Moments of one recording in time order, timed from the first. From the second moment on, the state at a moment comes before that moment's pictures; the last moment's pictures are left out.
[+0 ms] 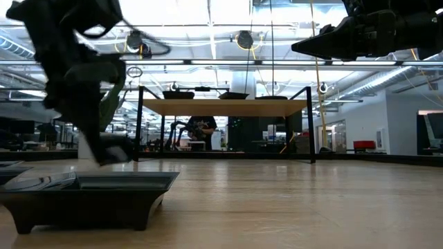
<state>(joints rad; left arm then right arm) -0.27 1.35 0.69 -0.60 -0.30 -1.03 0.12 0.96 0.29 0.60 0.15 -0.35</state>
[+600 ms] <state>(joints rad) -0.25 1.35 0.98 -0.35 -0.80 -0.38 0.14 1.15 0.36 0.75 0.24 -0.32</state>
